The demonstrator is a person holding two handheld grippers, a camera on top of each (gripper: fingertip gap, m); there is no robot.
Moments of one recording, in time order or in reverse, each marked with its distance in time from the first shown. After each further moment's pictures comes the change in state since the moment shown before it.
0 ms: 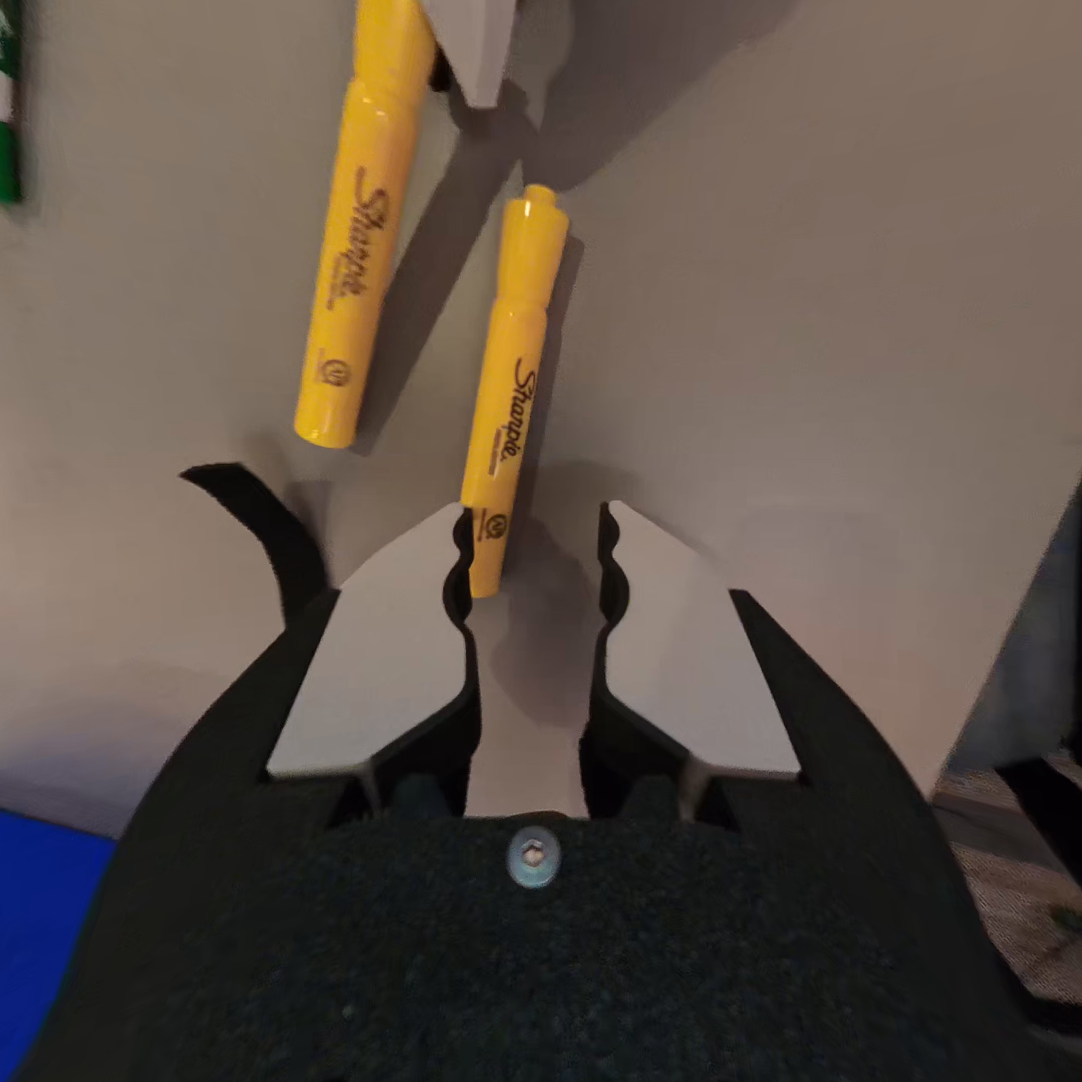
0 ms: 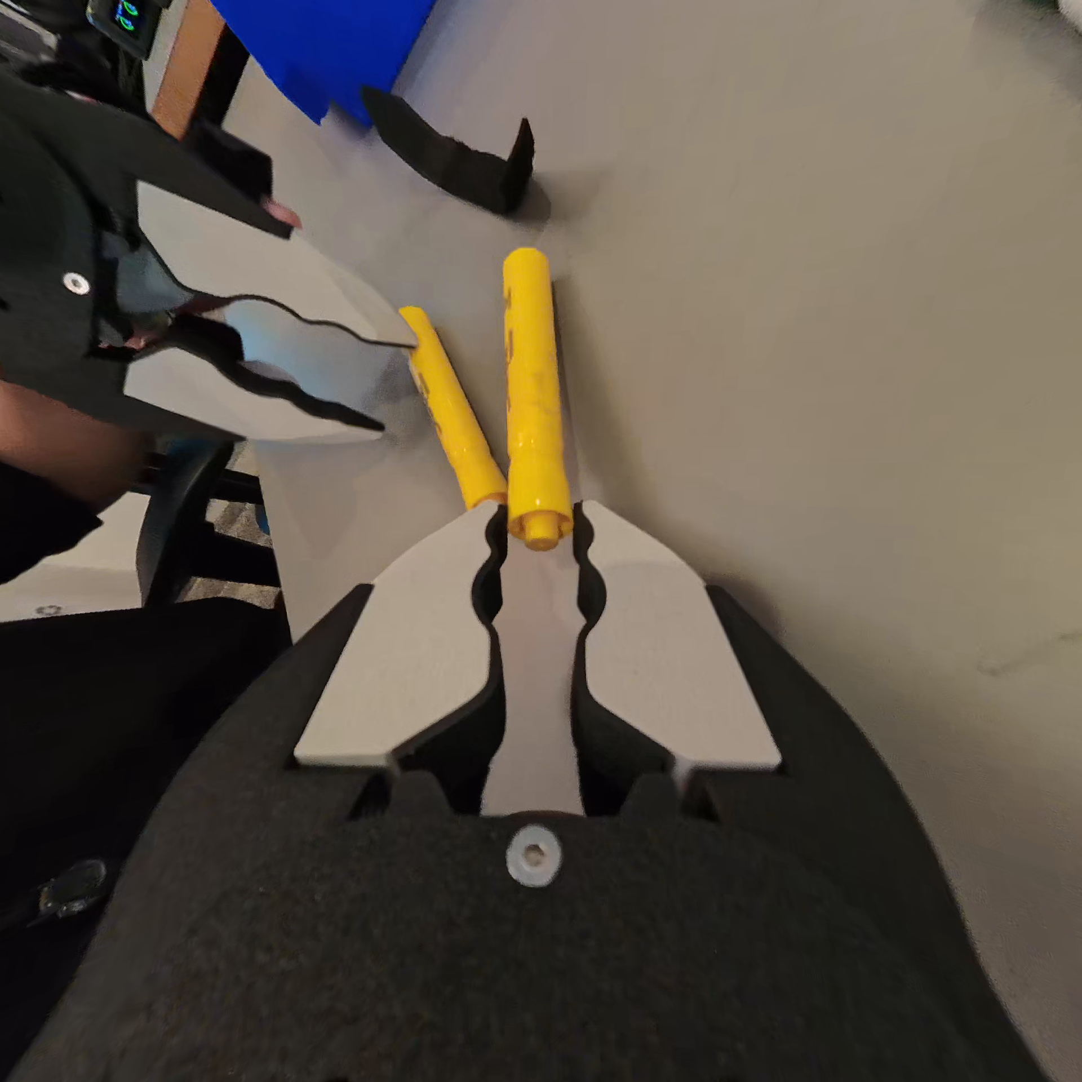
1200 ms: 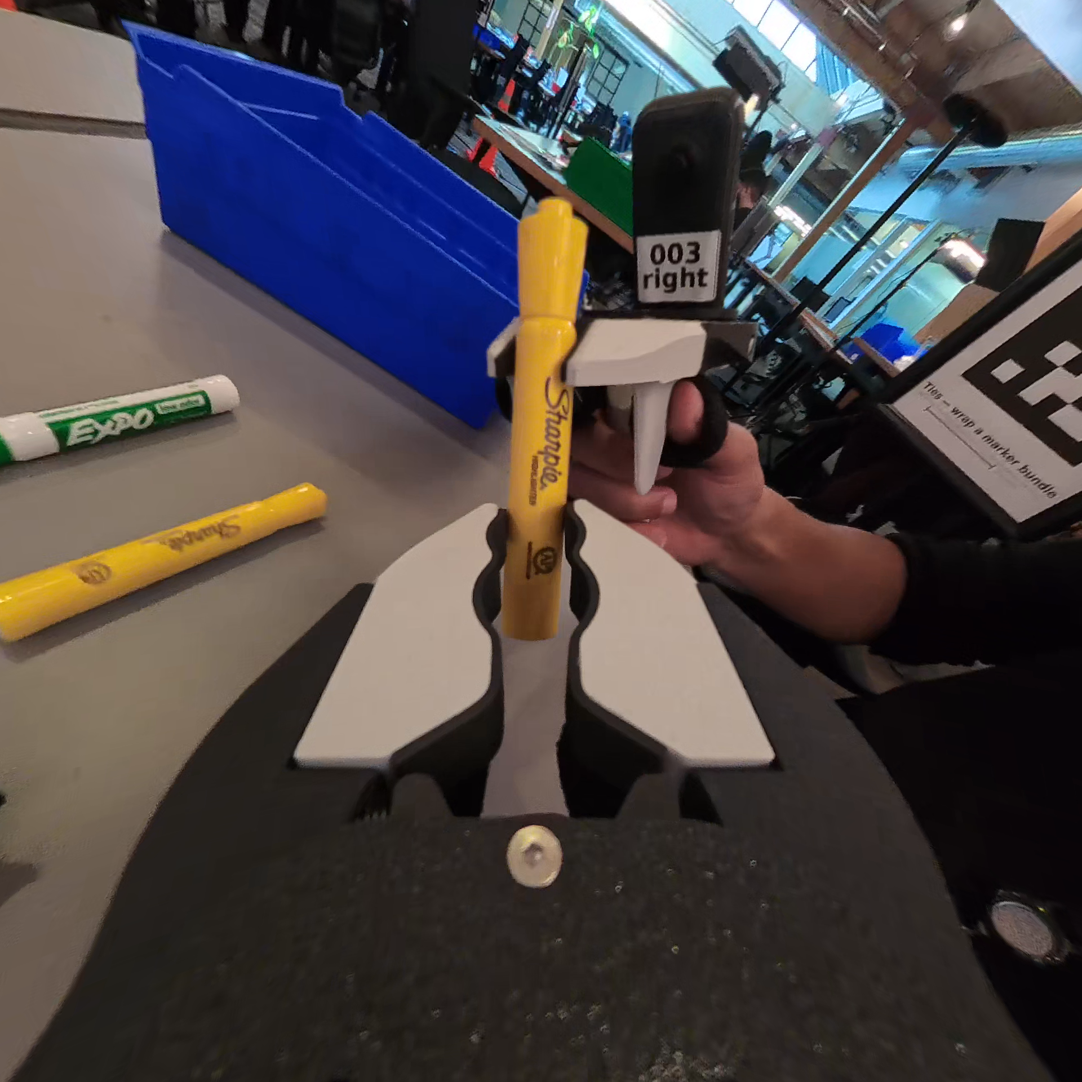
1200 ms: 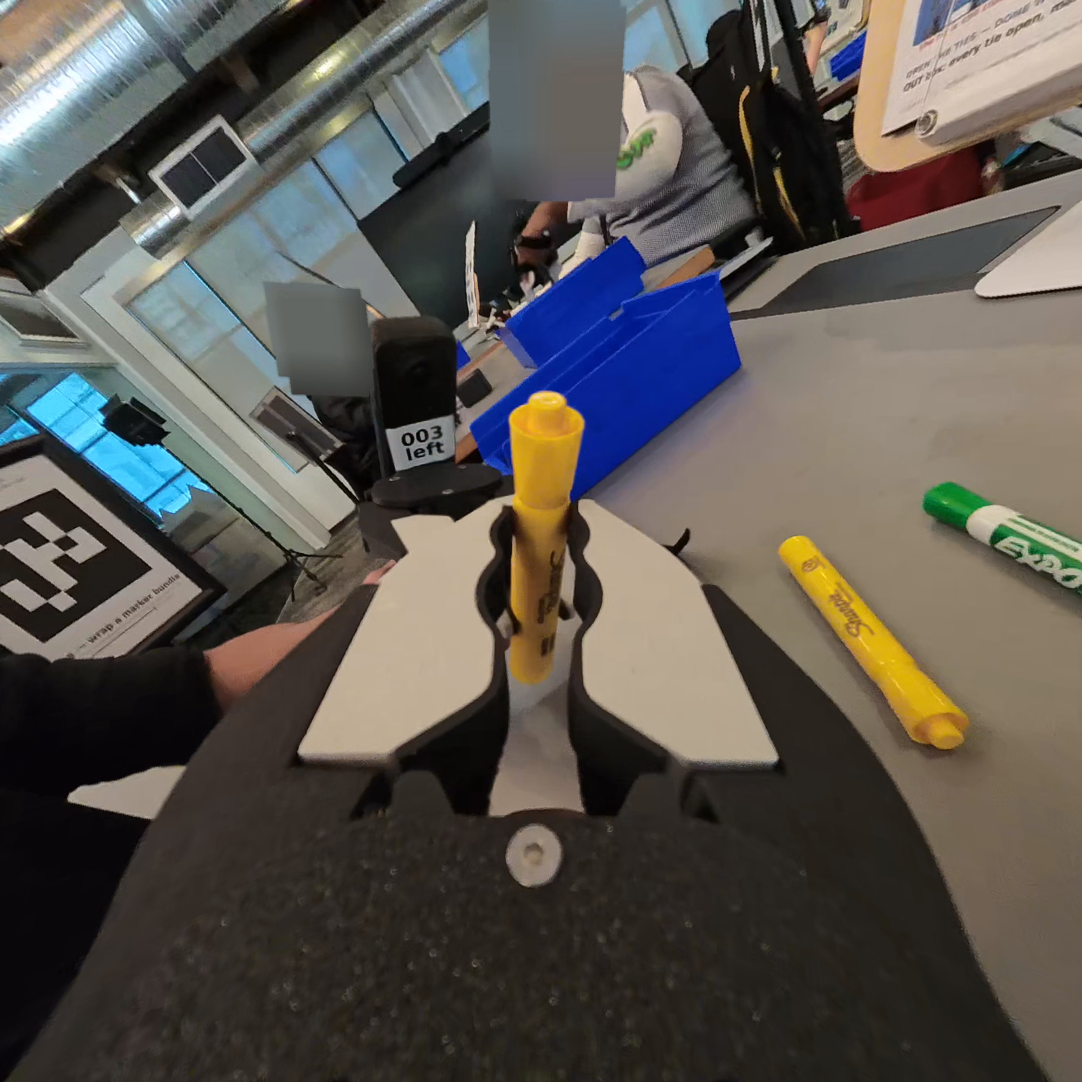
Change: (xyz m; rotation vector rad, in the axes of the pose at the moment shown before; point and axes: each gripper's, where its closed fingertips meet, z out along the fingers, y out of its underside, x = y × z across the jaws) left arm -0.015 -0.131 -0.066 1.010 0.413 -0.615; right arm -0.076 -0.080 -0.076 0.692 -0.179 -0.127
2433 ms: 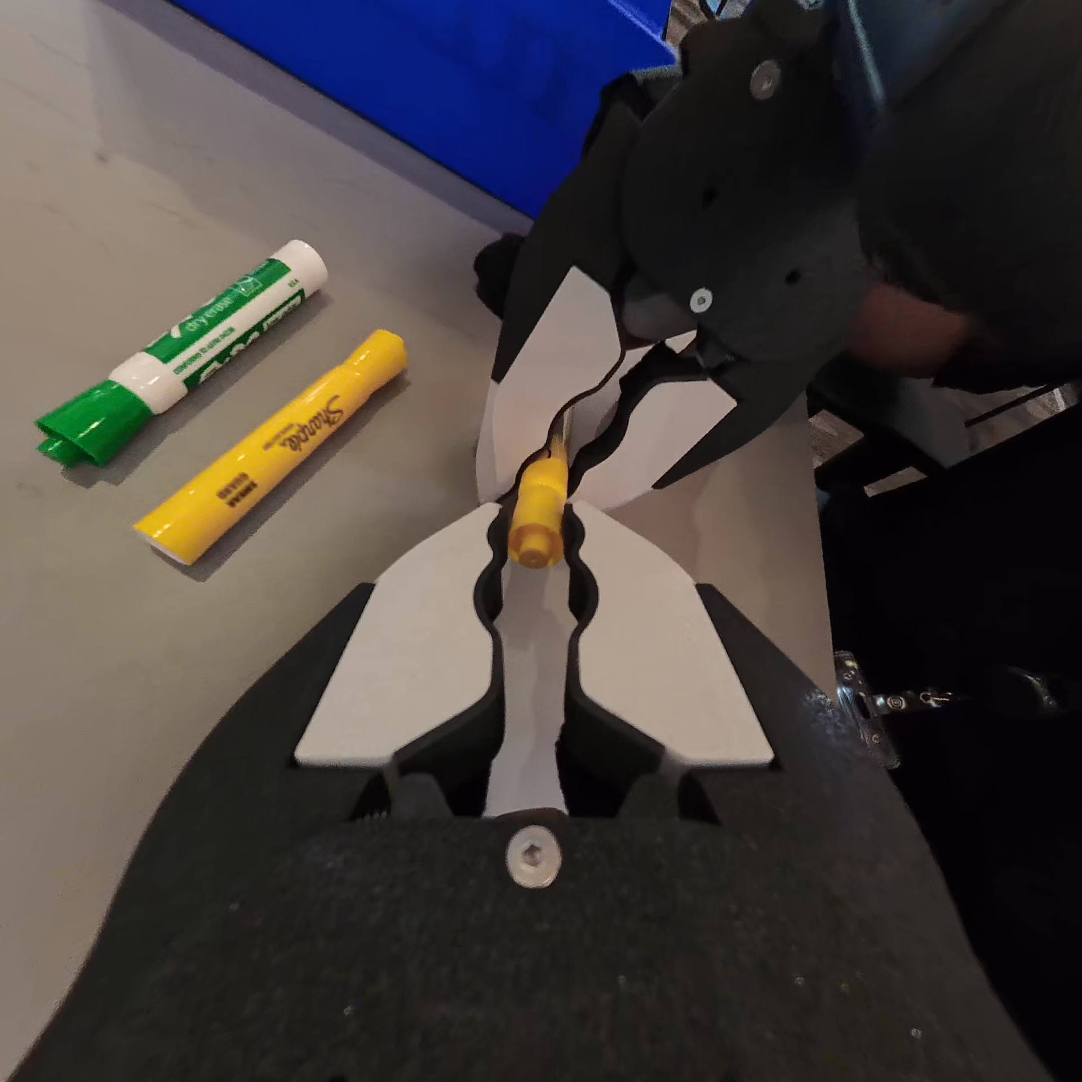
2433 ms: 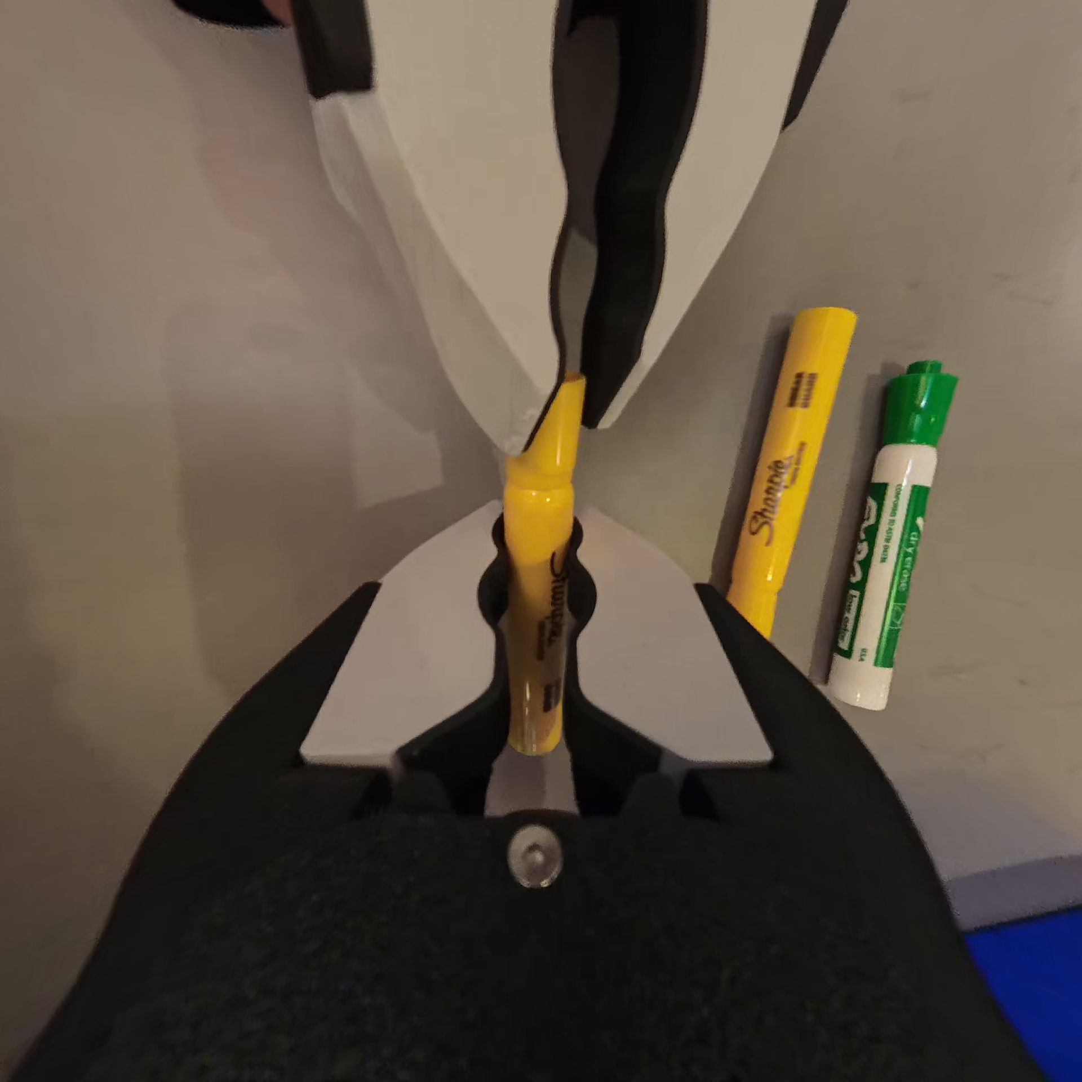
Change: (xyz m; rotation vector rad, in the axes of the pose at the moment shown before) left arm -0.072 0.028 -0.002 -0.430 0.008 0.123; right arm 0.096 0.106 0.005 -1.137 0.216 -0.738
